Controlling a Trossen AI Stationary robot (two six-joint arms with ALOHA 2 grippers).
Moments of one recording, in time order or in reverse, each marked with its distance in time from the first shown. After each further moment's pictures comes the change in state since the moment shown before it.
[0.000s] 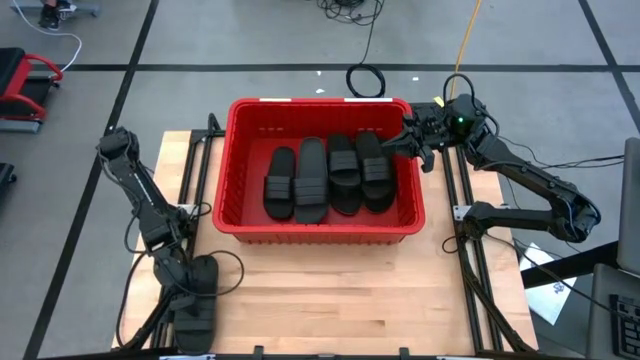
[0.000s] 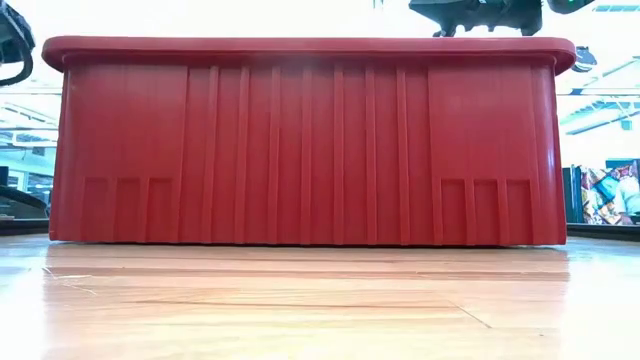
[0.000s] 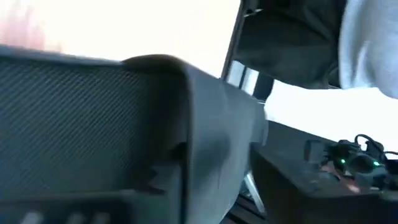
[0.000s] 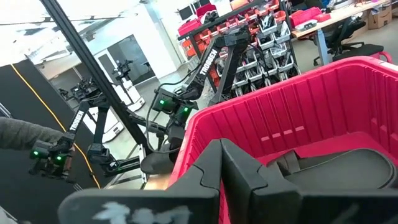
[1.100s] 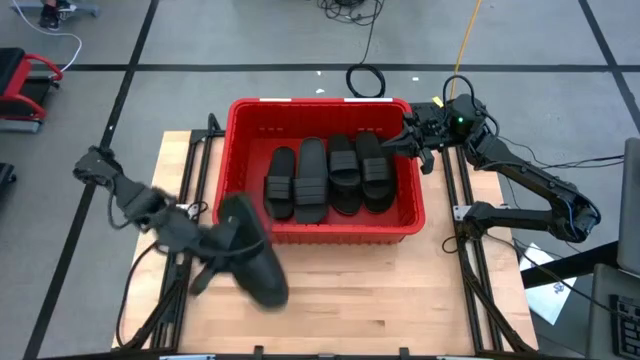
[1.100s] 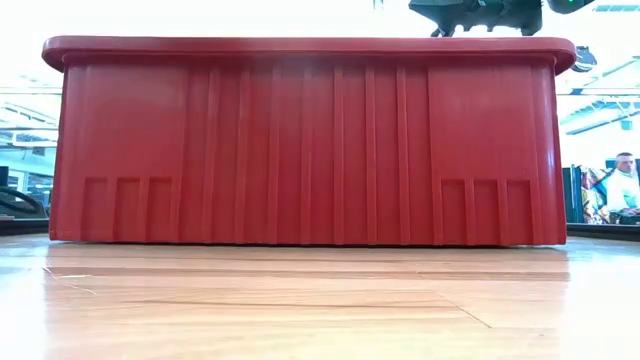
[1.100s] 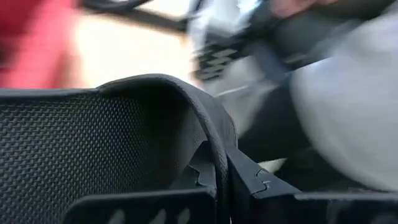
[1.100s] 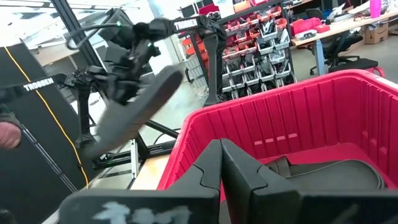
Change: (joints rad) left arm 0.477 0.255 0.926 -0.513 -0.264 0.946; right arm 0.000 0.000 0.000 0.001 0.001 -0.085
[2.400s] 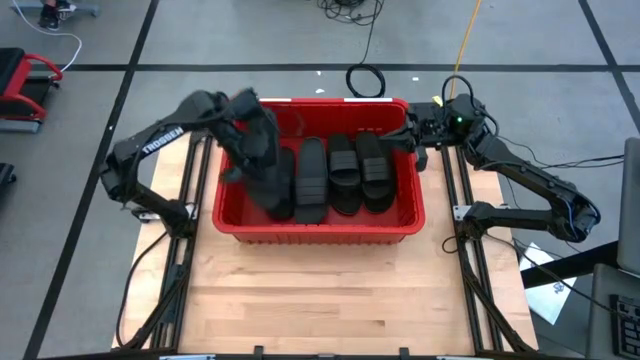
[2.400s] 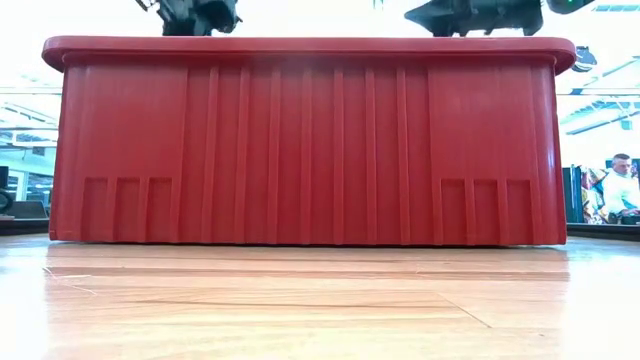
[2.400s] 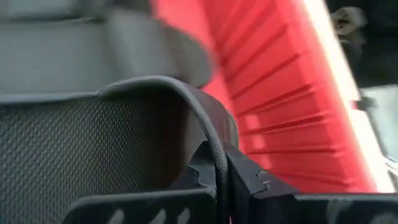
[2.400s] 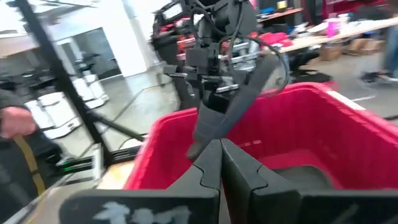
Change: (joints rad) left arm 1.229 0.403 0.358 -0.852 0.689 1.369; right arm 0.000 0.003 0.000 -0.007 0.128 -0.085
